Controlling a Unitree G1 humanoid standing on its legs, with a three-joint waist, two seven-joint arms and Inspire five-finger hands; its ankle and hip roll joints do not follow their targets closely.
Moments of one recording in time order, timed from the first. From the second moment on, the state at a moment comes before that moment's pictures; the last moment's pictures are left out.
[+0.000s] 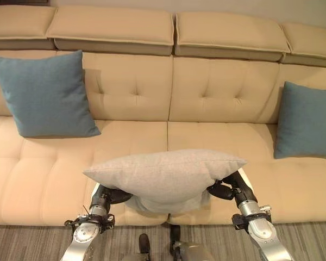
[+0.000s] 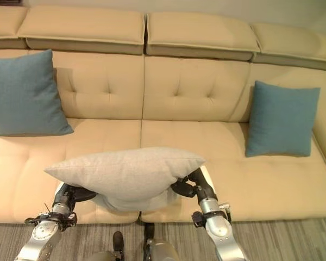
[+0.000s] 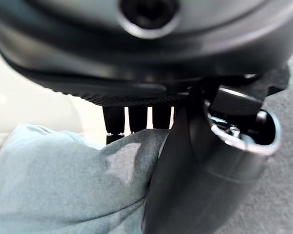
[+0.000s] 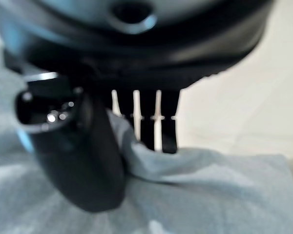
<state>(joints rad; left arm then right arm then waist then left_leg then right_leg) 0.12 0.40 -0.20 0.26 -0.40 -0.15 0.08 0.14 -0.42 0.11 0.10 0.03 -0.15 -0.09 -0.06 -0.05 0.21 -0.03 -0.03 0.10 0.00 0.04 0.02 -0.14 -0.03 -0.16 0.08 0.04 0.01</state>
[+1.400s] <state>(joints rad) -0.35 0.39 -0.20 0.25 -0.42 -0.21 0.36 -0.48 -0.47 0.17 0.16 0.05 -0.15 -0.33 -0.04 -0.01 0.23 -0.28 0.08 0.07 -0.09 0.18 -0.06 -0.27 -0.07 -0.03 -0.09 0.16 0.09</state>
